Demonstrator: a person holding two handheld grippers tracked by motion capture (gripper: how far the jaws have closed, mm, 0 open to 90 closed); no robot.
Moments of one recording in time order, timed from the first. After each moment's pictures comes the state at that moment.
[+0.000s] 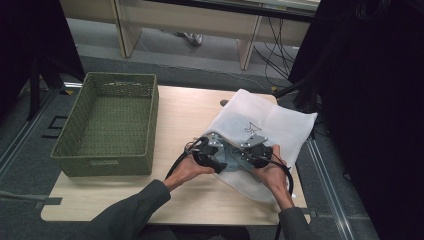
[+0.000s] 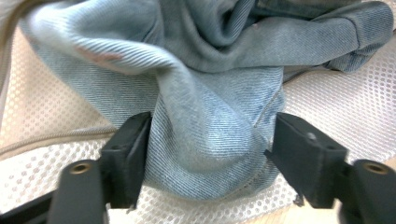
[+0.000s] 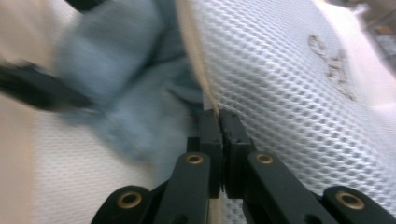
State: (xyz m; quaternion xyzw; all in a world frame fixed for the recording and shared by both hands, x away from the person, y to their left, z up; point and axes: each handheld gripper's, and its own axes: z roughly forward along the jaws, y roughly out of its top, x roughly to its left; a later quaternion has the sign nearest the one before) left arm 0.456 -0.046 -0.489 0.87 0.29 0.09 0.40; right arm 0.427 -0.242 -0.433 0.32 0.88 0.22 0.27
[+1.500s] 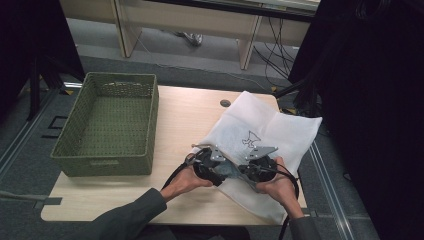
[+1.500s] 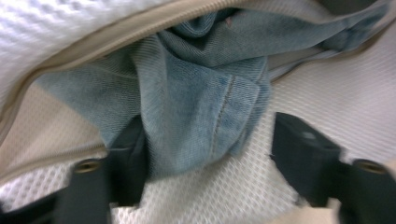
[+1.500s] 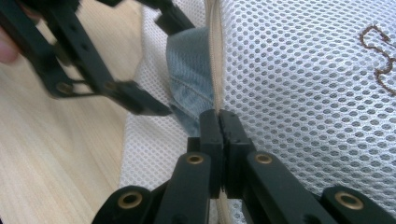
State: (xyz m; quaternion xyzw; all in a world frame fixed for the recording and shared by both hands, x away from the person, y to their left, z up) left arm 0.422 -0.054 -0.493 0.89 0.22 0.12 0.37; right arm 0.390 -0.250 -0.432 0.30 0.89 0.30 0.16
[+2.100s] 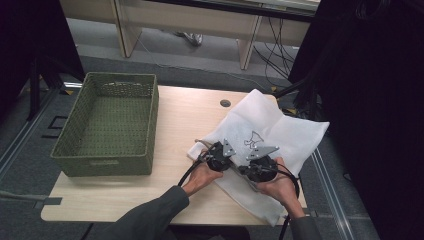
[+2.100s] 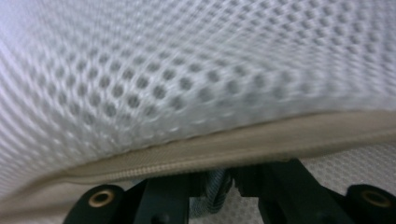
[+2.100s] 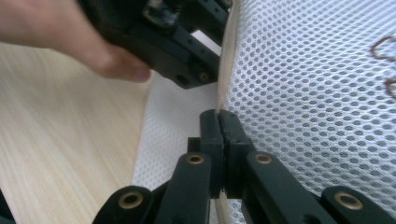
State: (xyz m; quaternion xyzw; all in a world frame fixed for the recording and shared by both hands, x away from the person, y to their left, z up) left arm 0.448 -0.085 -0.508 0.85 0.26 0.17 0.42; right arm 0.390 -0.252 -0.436 0.30 0.90 0.30 0.14
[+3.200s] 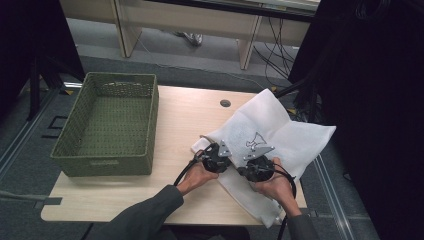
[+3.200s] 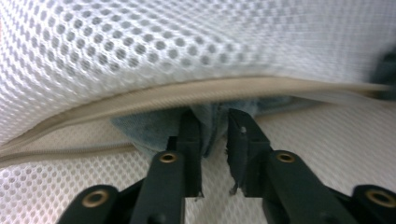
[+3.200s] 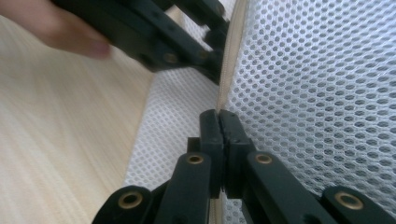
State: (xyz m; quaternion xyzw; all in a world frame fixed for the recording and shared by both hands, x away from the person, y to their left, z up) left arm 0.445 -0.070 -0.504 0.87 0.22 0.15 0.41; right arm 0.400 -0.250 -0.451 0.31 0.90 0.28 0.13
